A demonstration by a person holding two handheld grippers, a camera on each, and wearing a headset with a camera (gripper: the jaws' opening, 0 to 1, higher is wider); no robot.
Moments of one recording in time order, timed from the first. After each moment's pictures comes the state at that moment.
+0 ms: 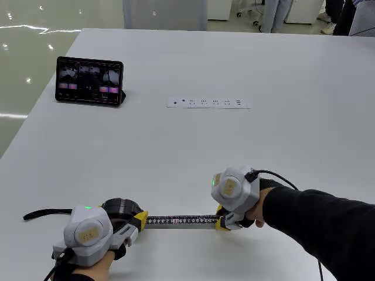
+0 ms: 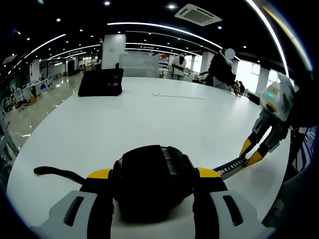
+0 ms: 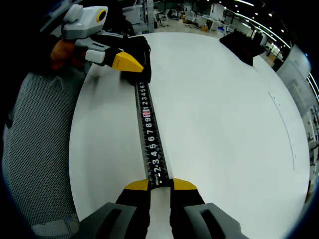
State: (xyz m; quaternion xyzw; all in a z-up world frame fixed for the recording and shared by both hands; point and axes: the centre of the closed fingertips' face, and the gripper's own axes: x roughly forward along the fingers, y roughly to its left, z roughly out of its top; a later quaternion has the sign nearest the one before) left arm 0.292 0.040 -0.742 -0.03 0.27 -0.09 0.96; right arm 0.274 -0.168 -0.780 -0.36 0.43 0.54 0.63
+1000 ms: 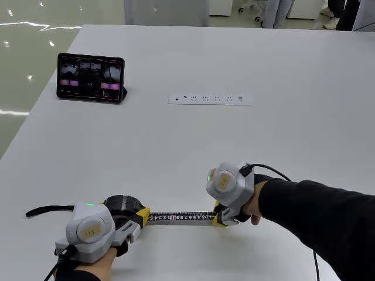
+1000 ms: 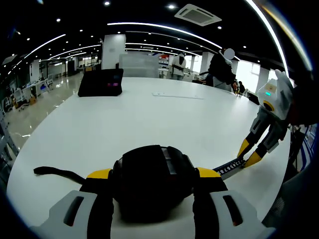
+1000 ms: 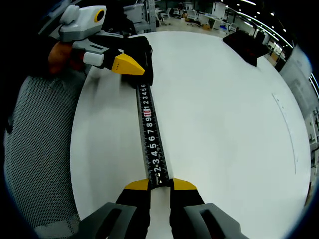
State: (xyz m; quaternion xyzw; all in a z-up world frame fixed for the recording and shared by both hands) left arm 0.293 0.042 -0.744 -0.03 0.27 -0.09 0.96; right arm 0.273 -0.156 -0.780 -0.36 0.44 0.55 0.62
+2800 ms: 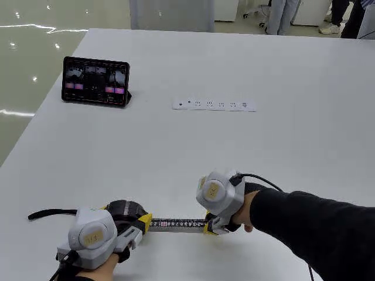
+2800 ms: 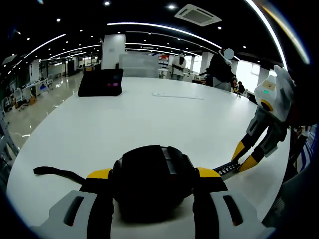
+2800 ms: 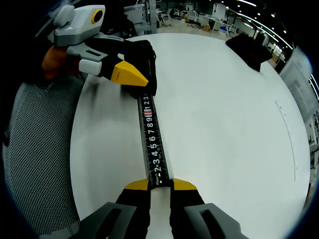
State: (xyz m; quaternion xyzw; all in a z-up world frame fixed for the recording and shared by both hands) left arm 0.293 0.041 -0.744 -0.03 0.27 -0.09 0.96; right arm 0.272 -0.130 -0.781 -0.36 0.44 0.55 0.62
